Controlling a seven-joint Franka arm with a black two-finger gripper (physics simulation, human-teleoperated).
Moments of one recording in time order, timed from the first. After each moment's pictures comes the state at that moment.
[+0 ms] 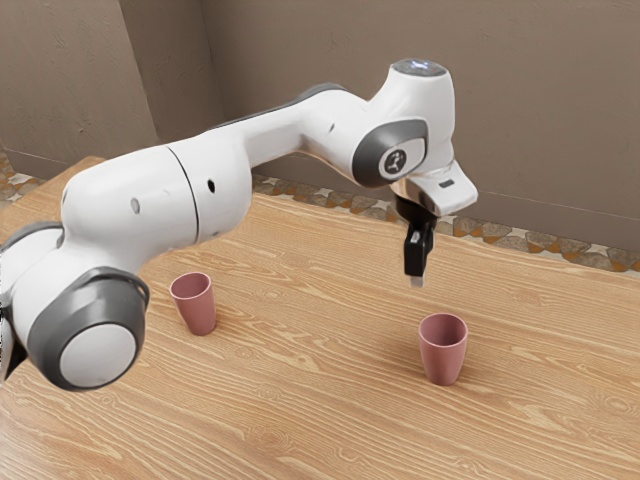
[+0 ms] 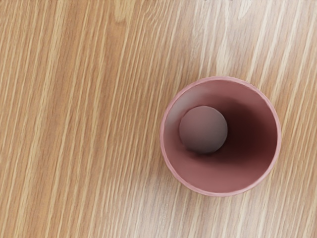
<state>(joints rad) -0.45 0.74 0.01 -0.99 0.03 1.76 0.91</state>
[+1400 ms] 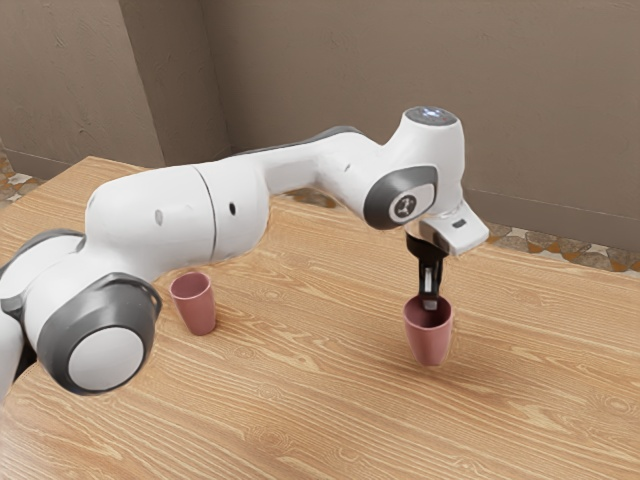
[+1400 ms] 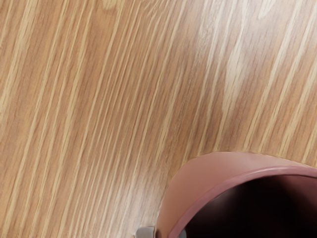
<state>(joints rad) -0.44 0.77 -0.04 -1.08 0.06 1.87 0.79</state>
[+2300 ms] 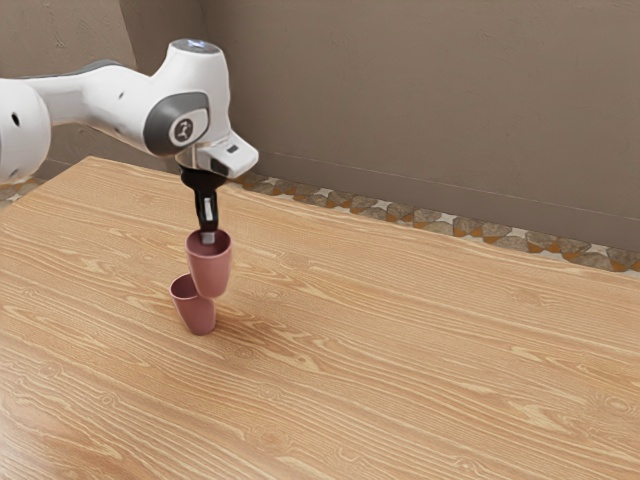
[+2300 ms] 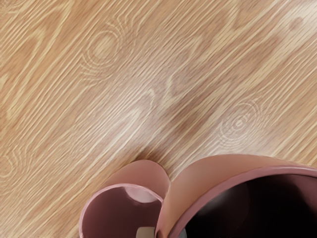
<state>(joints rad) -0.01 0.18 0.00 -1.75 0.18 1.88 0.74</state>
